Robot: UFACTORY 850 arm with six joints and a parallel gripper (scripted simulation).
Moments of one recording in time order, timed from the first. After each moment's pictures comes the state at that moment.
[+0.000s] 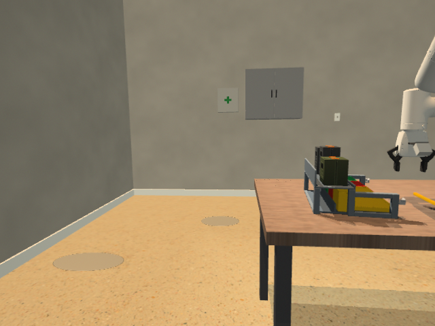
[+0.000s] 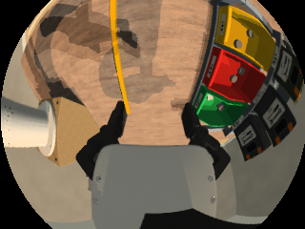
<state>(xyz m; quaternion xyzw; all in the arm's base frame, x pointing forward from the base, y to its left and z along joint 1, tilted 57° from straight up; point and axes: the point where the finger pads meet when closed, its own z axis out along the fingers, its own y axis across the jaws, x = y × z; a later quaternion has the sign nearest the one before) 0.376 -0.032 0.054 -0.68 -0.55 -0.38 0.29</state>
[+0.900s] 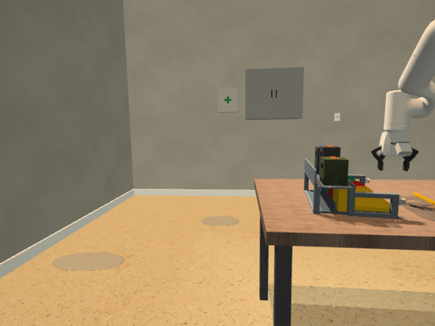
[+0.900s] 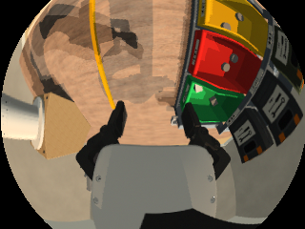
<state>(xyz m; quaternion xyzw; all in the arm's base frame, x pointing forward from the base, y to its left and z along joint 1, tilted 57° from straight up) 0.424 -0.056 0.034 -0.68 -0.55 -0.38 0.29</state>
